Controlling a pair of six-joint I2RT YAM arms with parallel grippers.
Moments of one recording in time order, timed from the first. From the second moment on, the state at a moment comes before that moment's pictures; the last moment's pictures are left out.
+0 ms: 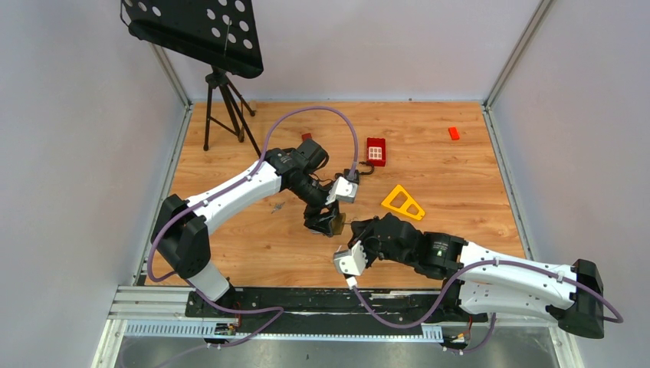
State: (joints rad) left arm -0.74 1.61 1.34 -0.93 0.81 0.85; right arm 1.20 0.91 0.68 -0.35 0.13 -1.19
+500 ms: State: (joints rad) left arm -0.74 1.61 1.34 -0.95 0.82 0.86; right arm 1.22 0.92 0.68 -0.33 0.15 -1.20
